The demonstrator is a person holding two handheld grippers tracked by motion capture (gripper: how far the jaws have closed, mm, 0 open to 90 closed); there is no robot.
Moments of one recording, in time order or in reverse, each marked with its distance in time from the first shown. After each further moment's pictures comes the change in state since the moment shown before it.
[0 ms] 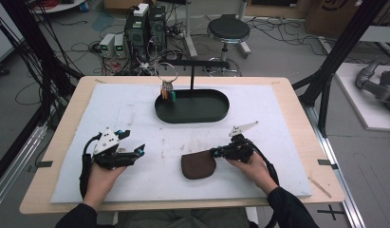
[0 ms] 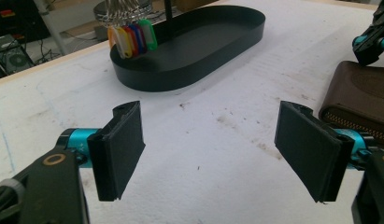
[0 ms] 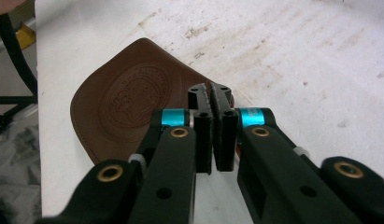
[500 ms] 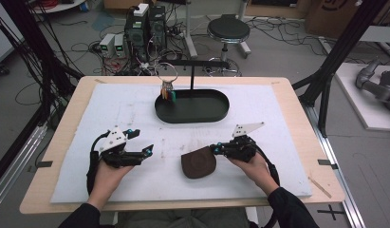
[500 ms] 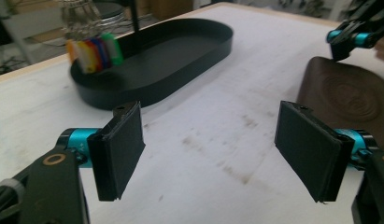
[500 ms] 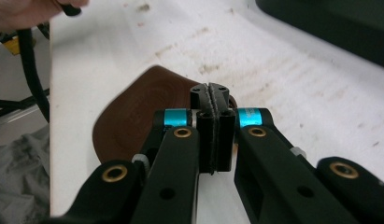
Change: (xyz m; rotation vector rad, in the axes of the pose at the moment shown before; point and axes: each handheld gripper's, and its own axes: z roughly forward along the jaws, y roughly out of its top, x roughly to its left) left arm -0.010 0.011 0.014 -0.031 -0.109 -0.014; right arm 0.016 0.008 -0.016 -0.121 -0.018 -0.113
